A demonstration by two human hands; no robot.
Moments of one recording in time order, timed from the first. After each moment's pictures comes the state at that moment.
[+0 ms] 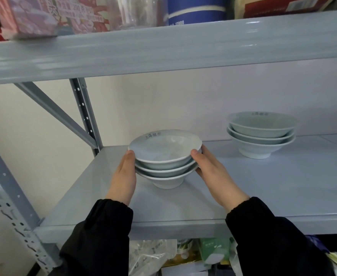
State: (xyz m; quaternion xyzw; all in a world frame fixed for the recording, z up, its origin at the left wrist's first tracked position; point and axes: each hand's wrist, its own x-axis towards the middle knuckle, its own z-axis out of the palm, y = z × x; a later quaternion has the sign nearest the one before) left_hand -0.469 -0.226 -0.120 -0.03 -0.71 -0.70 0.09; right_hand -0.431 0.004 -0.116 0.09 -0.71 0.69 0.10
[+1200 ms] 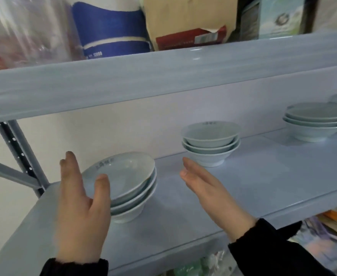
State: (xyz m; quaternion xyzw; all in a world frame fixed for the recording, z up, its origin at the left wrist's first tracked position) left_hand -0.411 -0.167 -0.058 -0.11 -0.80 -0.50 0.33; right_hand -0.378 0.065 -0.092 -0.02 -0.71 0.68 0.17
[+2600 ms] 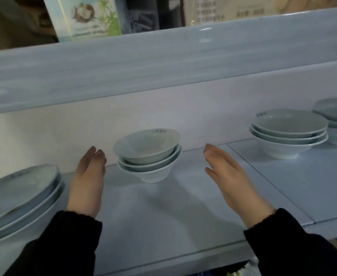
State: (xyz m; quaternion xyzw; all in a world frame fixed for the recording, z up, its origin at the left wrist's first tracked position) left_hand -0.462 0.082 -0.064 -0.07 -0.69 -0.70 0.17; right_hand -0.376 0.358 -0.088 -0.05 -0.64 0.74 0.19
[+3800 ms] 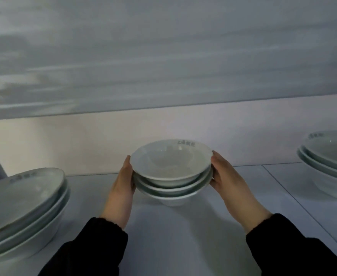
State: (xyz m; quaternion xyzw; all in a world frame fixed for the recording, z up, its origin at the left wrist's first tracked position) left_hand -0.559 0.107 -0.130 -0.11 -0.63 -0.76 0.12; right_hand -0.506 0.359 -0.108 0.07 -0.68 0.72 0.12
